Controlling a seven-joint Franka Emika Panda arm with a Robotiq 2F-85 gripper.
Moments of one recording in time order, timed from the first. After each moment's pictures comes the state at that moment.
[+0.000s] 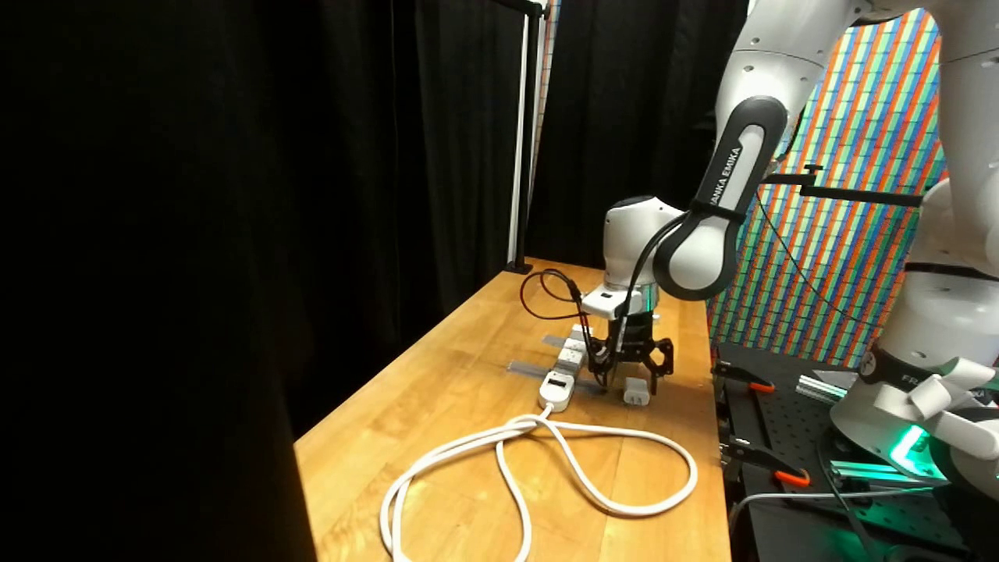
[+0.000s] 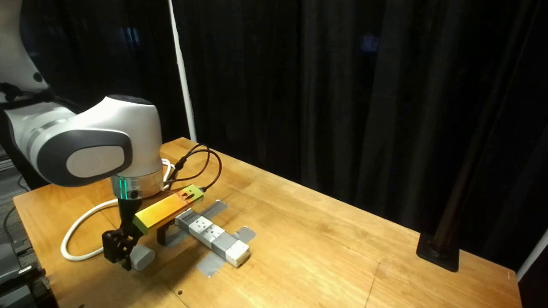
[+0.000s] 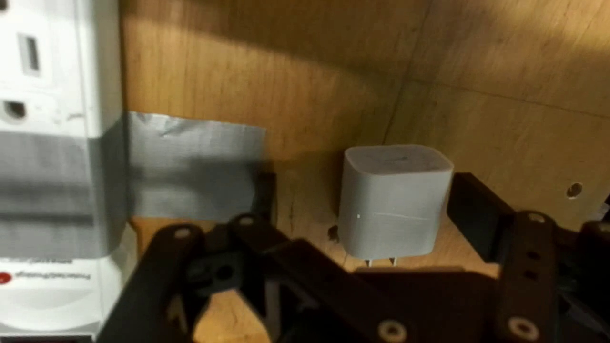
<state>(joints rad) -0.11 0.32 0.14 -2.63 -0.03 2.80 -1.74</state>
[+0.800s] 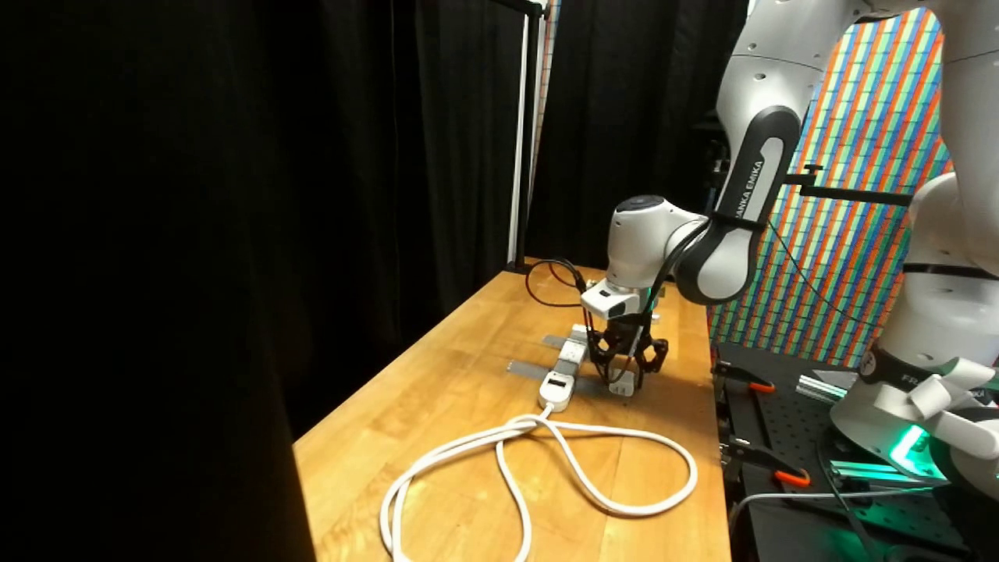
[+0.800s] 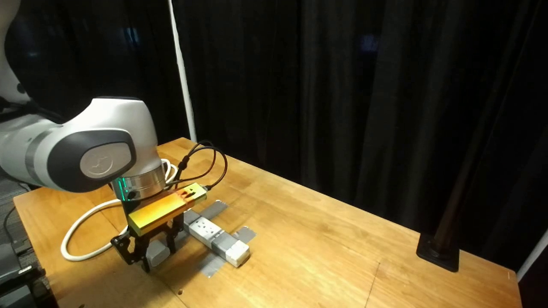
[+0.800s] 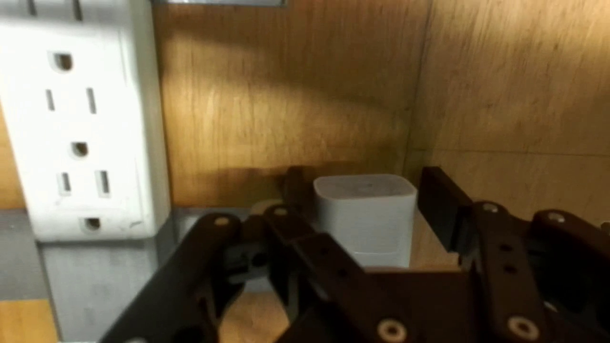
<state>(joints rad) 0.02 0.32 -0.04 -2.64 -0.36 2.89 -1.34</state>
